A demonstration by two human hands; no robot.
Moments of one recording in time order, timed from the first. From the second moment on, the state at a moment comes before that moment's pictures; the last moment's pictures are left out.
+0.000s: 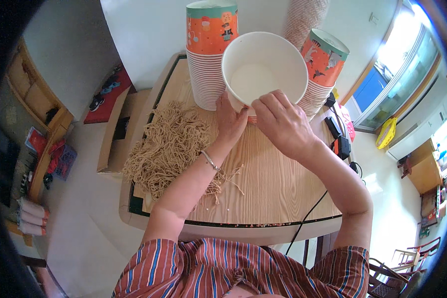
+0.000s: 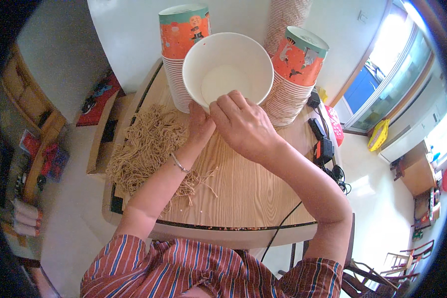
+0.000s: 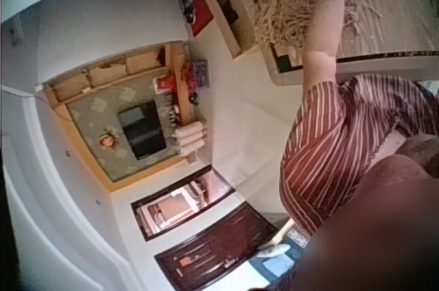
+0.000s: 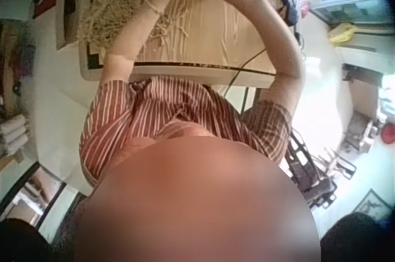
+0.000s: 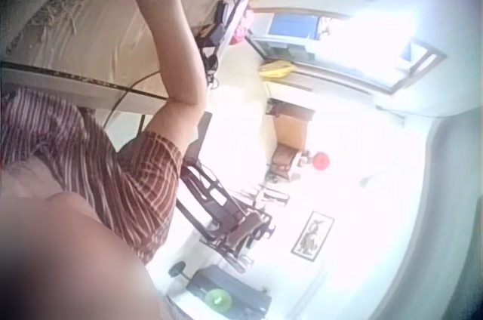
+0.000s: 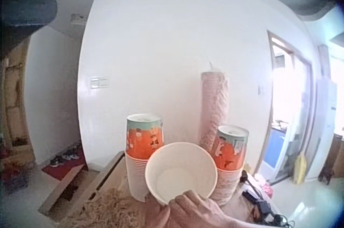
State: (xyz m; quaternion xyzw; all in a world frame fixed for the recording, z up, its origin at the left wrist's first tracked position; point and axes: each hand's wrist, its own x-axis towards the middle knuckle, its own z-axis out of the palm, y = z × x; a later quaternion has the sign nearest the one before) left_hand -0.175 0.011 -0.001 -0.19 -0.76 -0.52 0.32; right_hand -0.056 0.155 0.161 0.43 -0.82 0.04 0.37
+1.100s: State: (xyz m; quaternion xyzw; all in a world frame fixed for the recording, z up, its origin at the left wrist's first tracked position) left_hand -0.012 -0.051 0.066 -0.25 -0.79 -0.51 0.23; right_hand 0.021 0.192 0.138 0.27 -0.93 0.14 0.20
